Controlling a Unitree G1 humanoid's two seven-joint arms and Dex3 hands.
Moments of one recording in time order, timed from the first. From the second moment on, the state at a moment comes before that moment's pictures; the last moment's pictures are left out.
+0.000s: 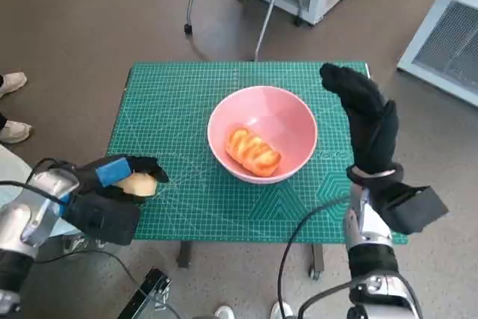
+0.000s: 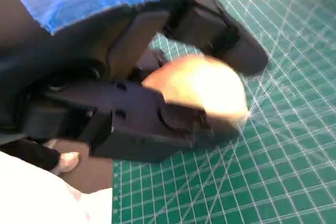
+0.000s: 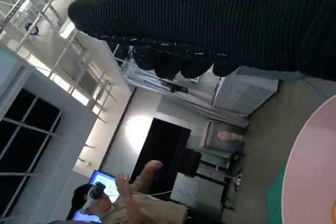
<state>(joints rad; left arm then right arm) -0.51 0.92 -0.30 0.44 0.65 -0.40 -0.50 -0.69 -0.08 -0.17 0.80 0.27 -0.91 0.42</state>
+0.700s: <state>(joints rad) -0.89 0.83 -0.14 0.21 0.52 -0.32 -0.50 -0.69 -0.08 -0.17 0.81 0.27 -0.91 0.41</state>
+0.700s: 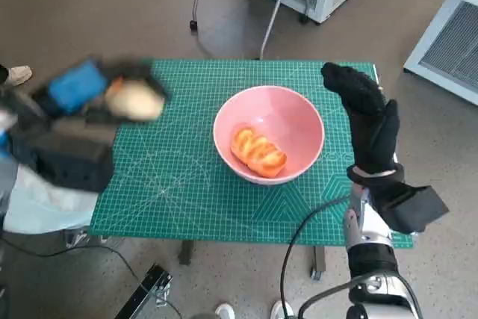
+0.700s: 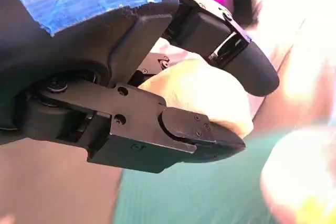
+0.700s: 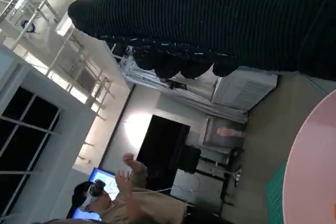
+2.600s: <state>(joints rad) -1.12 0.31 -0.48 0.77 0.65 -0.18 -0.54 -0.66 -0.11 -0.18 0.78 0.23 -0.95 0.36</state>
